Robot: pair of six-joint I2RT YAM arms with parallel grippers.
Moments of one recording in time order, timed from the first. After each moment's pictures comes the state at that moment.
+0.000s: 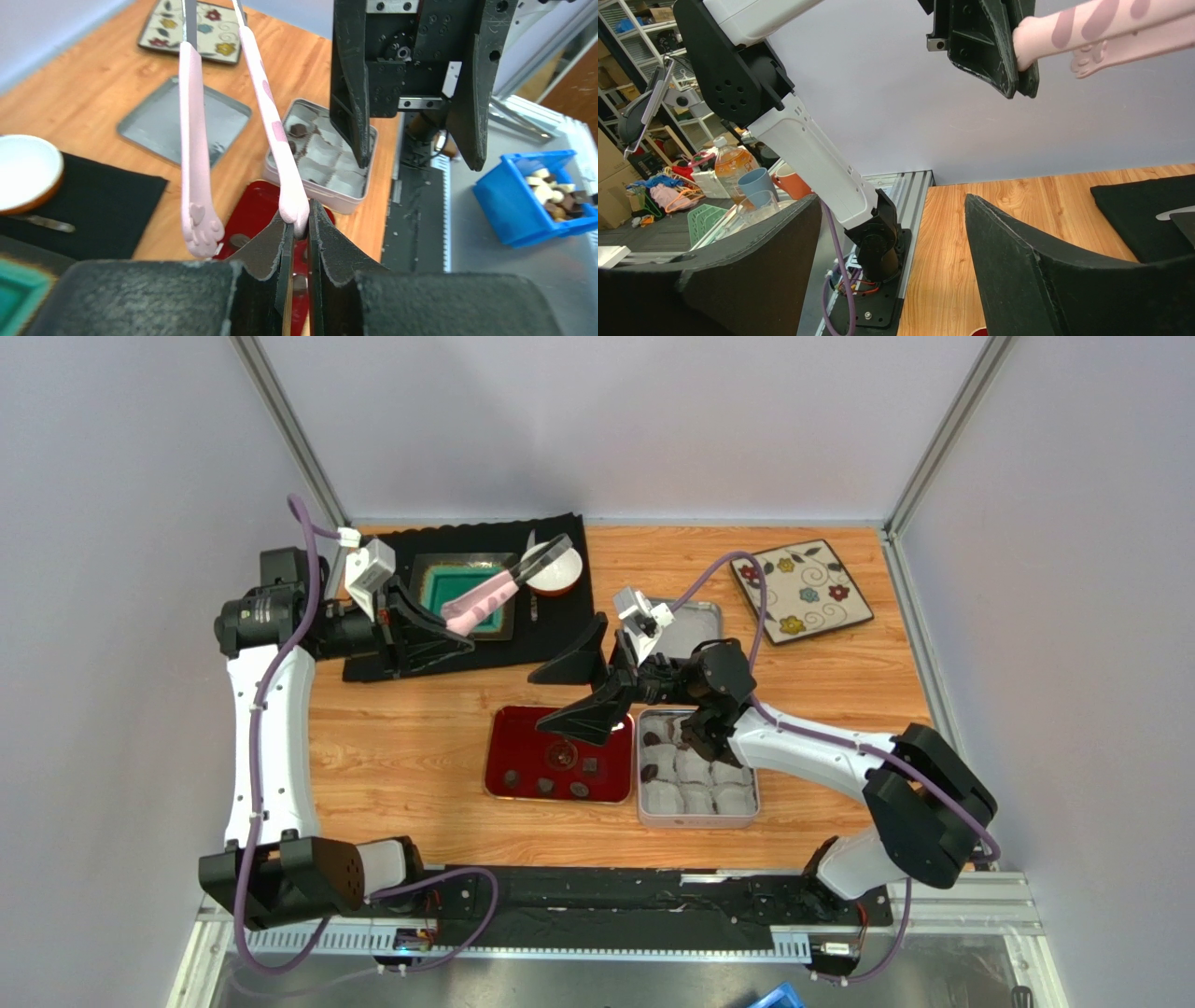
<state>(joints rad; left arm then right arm) 0.19 1.25 1.44 -1.36 1.46 0.92 0.84 1.48 0.84 1.16 -0.79 0.65</state>
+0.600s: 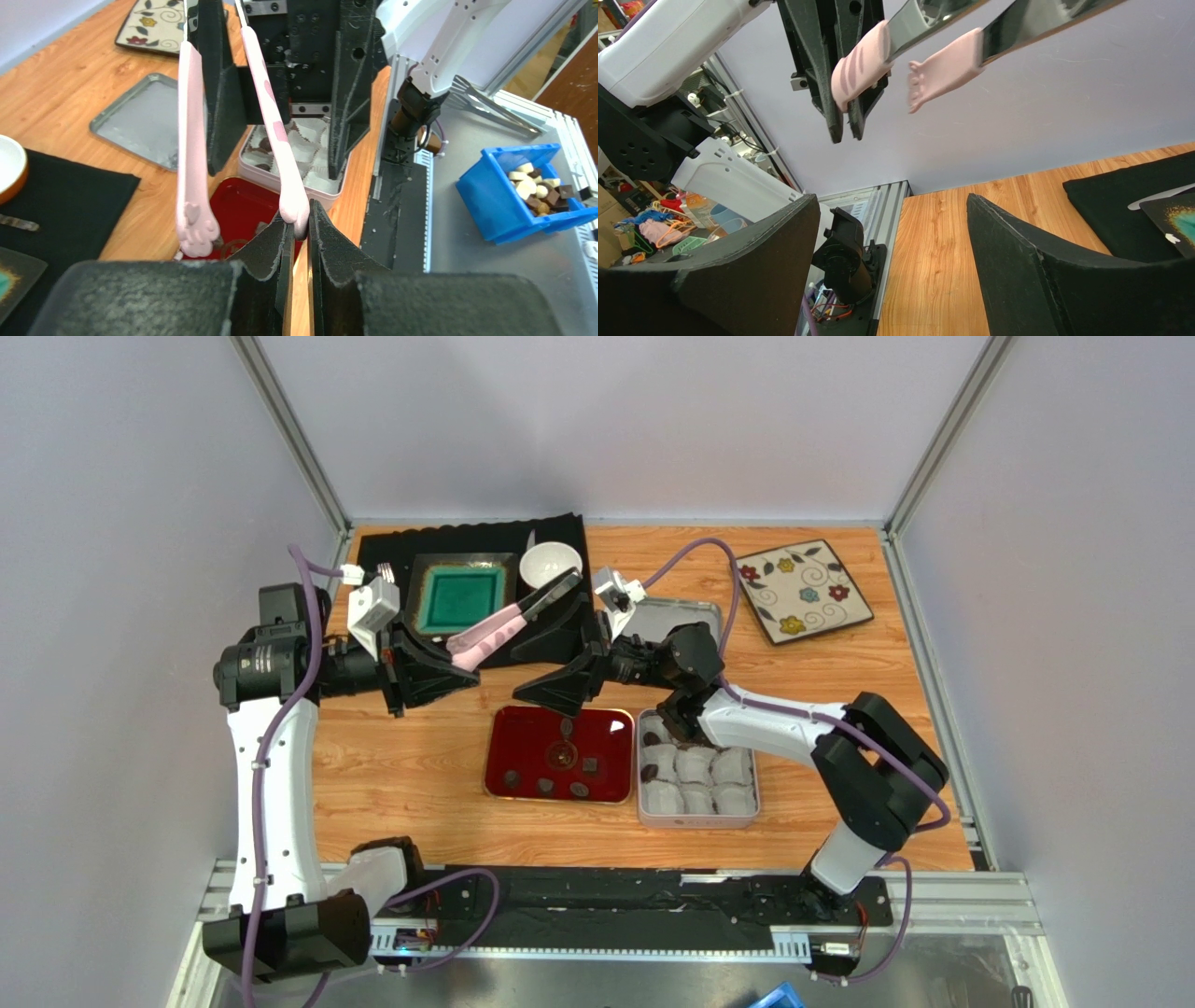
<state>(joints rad) 0.19 1.07 1.35 -1.35 1.46 0.87 0.82 1.65 0.95 1.19 -0.72 0.68</state>
